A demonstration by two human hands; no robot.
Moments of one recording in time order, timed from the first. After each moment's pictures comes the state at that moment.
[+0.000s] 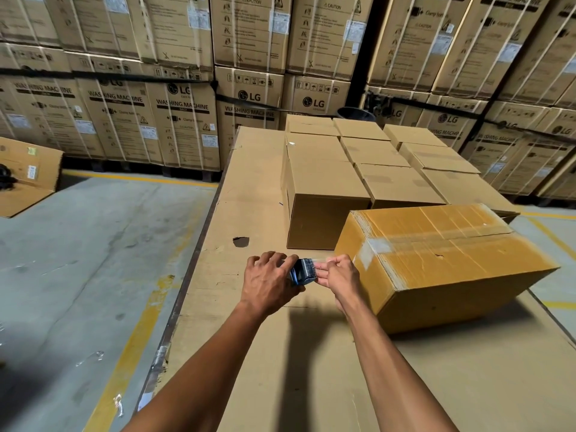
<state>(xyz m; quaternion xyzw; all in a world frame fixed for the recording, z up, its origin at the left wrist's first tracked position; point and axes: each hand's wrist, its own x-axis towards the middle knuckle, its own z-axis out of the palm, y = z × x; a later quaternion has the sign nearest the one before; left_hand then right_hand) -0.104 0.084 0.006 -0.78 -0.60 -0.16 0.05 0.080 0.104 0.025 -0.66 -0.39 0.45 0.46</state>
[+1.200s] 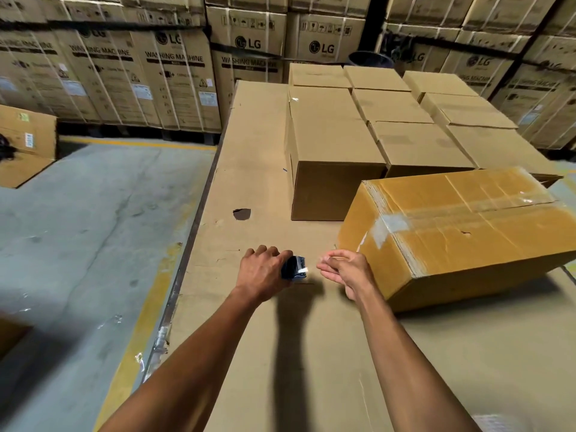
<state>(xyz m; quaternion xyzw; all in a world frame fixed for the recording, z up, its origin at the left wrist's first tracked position) -0.116 0.114 -0.053 -0.79 -0.61 -0.03 0.02 0.110 0.123 -0.038 -0.62 -0.31 0.58 0.43</state>
